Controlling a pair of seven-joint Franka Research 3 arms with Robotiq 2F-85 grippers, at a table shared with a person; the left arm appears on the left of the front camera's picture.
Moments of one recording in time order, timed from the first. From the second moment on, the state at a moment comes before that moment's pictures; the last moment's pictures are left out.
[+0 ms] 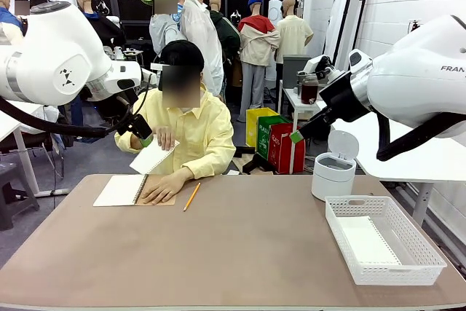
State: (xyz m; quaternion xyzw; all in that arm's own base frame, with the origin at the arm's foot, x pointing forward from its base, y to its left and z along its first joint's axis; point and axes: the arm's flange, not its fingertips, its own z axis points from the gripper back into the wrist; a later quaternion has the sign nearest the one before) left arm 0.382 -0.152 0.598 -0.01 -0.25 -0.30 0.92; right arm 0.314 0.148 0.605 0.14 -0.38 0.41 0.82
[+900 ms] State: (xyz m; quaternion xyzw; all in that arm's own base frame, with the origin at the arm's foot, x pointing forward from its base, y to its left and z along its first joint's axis) left arm 0.382 -0.152 0.598 -0.01 -0.25 -0.30 0.92; right arm 0.314 0.148 0.605 0.14 -0.38 0.41 0.82
